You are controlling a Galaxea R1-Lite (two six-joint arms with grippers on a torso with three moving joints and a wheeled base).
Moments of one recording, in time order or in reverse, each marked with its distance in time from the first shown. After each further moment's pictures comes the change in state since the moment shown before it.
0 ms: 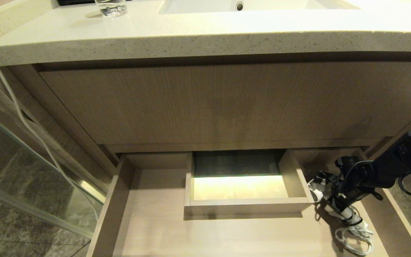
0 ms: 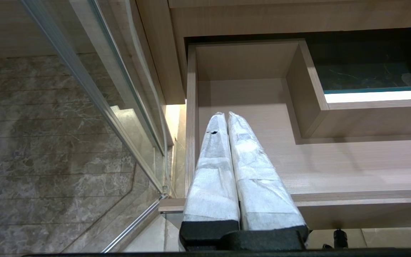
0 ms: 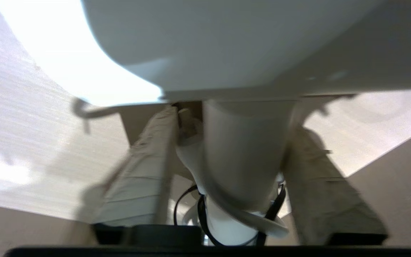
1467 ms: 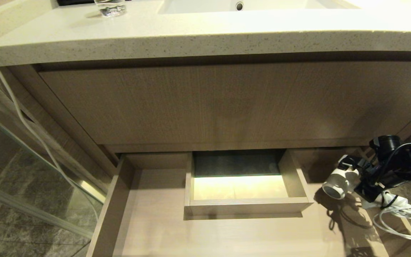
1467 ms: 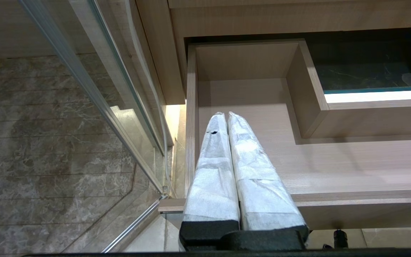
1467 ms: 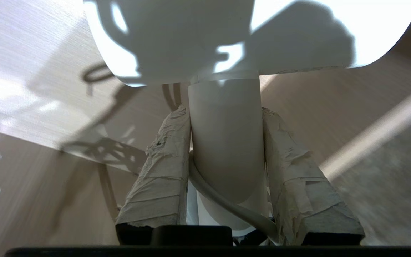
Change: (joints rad) left arm 0.000 0.000 0.000 0.000 0.000 0.000; right arm -0.082 -0.351 0.184 0.017 0.005 -0.168
